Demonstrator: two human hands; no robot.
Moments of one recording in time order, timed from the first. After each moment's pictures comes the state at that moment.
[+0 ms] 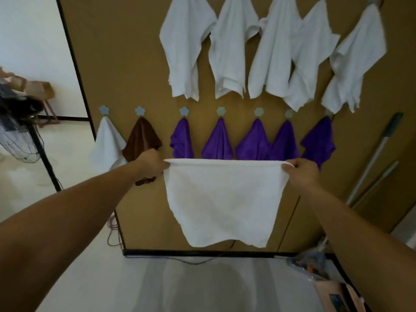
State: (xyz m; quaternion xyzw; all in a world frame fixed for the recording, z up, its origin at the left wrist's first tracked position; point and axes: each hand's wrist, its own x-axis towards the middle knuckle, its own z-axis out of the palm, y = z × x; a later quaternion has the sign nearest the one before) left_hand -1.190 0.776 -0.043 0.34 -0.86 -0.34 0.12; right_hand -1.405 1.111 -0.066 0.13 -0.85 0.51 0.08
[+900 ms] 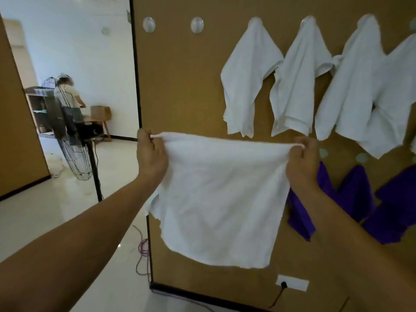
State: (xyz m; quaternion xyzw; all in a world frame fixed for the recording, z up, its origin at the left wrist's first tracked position) left_hand -1.166 0.648 0.017 0.27 -0.65 -0.32 0.63; right_hand -1.394 0.876 0.024 0.26 -0.65 0.67 0.24
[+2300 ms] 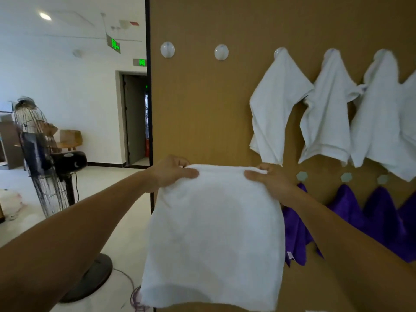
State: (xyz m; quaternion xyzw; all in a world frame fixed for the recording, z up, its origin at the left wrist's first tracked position) left_hand -1.146 0.451 0.075 0.10 -0.88 -0.43 0.19; right_hand -1.339 0.690 0.049 0.38 -0.75 0.54 -0.07
